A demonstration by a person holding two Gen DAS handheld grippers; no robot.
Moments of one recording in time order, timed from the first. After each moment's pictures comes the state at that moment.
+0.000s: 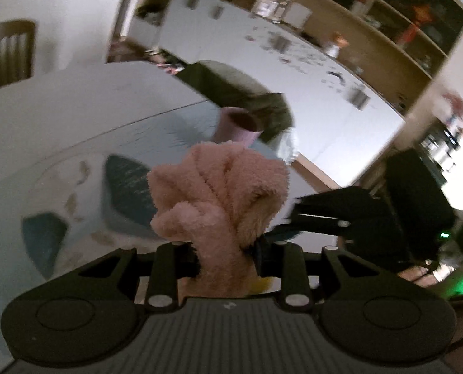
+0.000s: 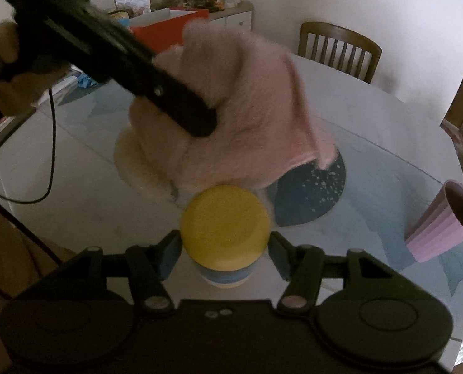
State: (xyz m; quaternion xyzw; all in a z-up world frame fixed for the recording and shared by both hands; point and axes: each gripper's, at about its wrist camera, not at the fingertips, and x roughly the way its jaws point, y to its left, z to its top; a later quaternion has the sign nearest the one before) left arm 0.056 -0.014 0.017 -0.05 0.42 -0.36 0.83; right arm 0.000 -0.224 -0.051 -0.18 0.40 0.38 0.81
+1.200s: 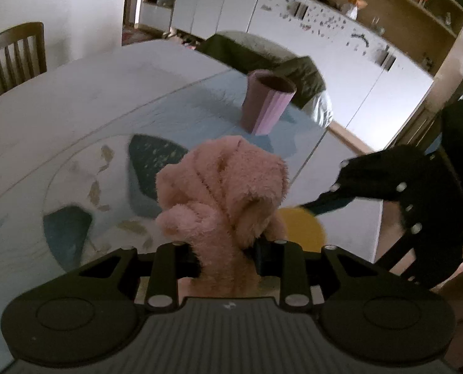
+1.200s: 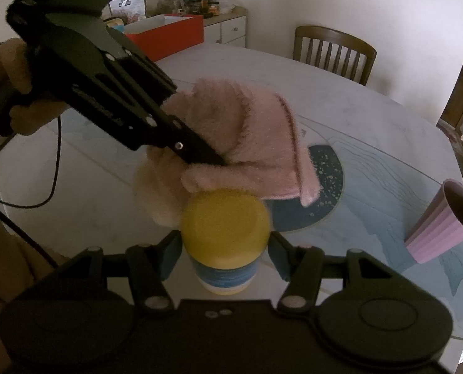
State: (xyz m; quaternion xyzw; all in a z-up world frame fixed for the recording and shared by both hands) left arm 0.072 -0.022 -0.019 0.03 0.45 -0.31 0.83; right arm -0.007 -0.224 -0.047 -0.17 0.40 0.38 0.82
